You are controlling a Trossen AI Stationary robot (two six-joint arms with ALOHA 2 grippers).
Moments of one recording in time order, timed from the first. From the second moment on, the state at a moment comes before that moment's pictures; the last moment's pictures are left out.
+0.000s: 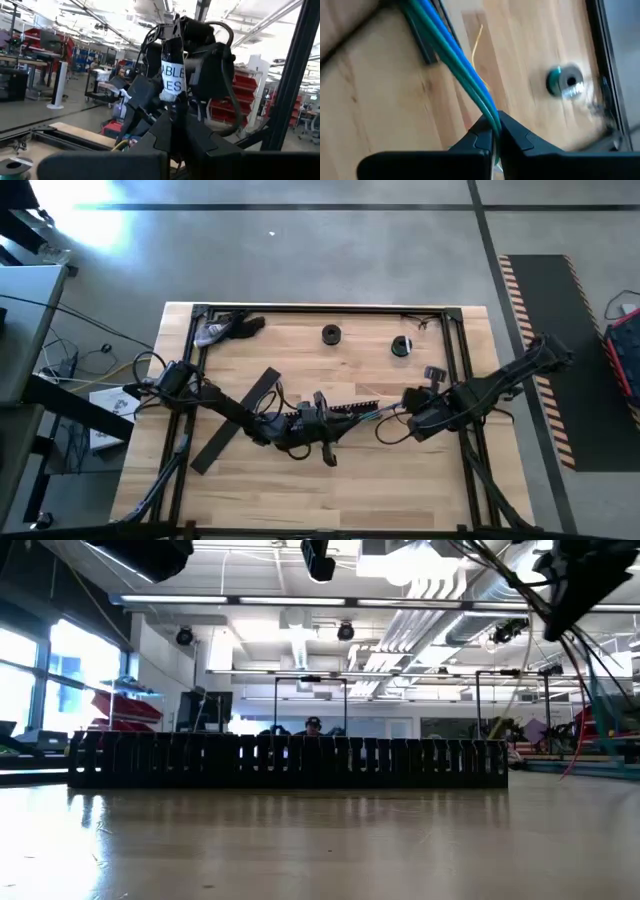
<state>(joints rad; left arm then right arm) -0.41 1.97 1.08 1.28 -0.57 -0.04 0.48 1.29 1.08 -1.44 0.47 0.72</state>
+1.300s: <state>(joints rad) -0.51 1.96 1.08 1.15 -0.87 0.11 0.51 1.30 0.77 -0.85 0.42 0.60</state>
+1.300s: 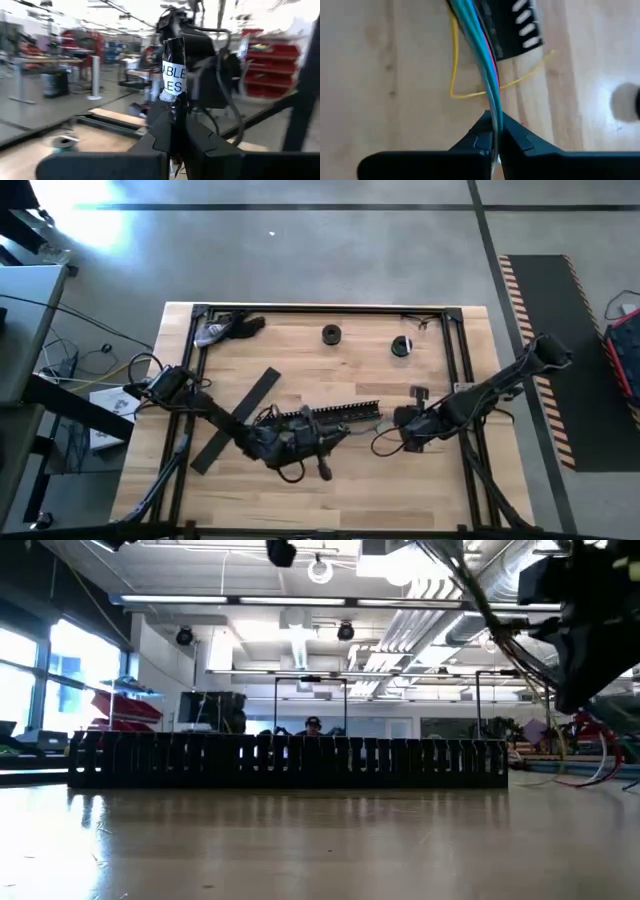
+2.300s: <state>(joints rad) -0.35 1.96 0.91 1.12 -1.07 0.35 0.54 1.30 0.77 -0.85 0.48 0.73</state>
